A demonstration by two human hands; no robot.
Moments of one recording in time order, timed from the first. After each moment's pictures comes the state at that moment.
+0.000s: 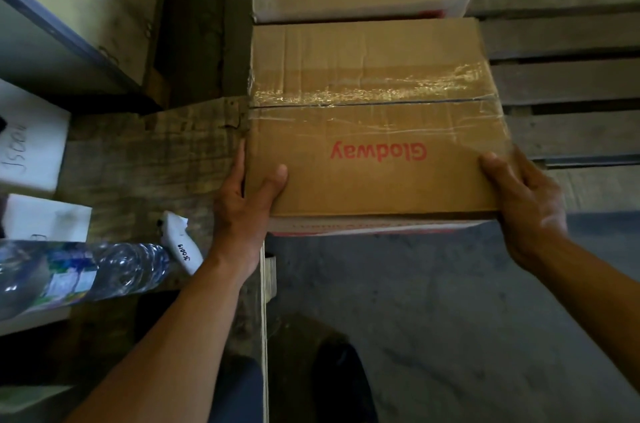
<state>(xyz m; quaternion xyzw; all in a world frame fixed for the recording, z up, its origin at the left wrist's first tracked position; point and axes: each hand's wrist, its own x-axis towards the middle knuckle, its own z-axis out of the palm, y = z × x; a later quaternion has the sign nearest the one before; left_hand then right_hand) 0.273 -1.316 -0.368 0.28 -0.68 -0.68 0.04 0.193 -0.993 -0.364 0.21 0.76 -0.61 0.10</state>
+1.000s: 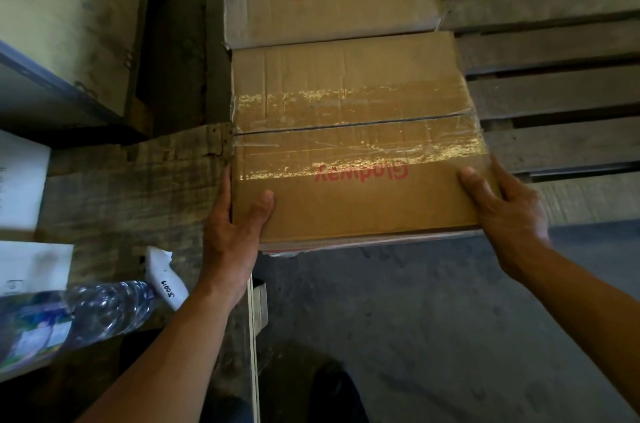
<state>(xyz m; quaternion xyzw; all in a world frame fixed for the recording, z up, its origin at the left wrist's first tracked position) 0.258 -1.307 -0.369 0.28 -0.71 -0.65 0.03 0.173 -0.988 -0.367 0.20 0.82 -0.52 0.10</state>
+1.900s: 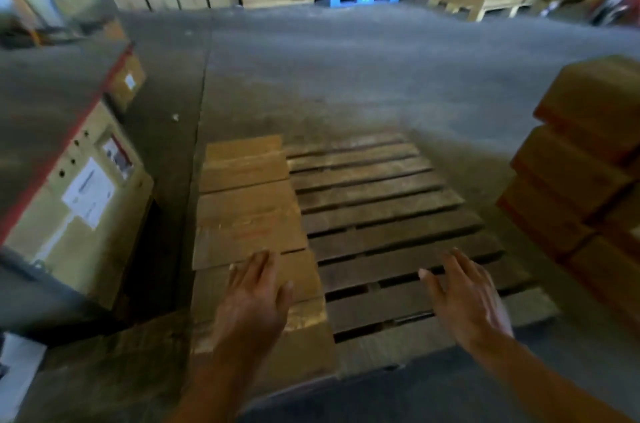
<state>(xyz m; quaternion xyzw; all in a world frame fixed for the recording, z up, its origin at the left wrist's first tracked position) 0.195 -1.130 -0.054 0.03 -0.99 -0.15 0.05 0.175 -0.827 -0.049 0.06 0.98 -0.19 -0.02</state>
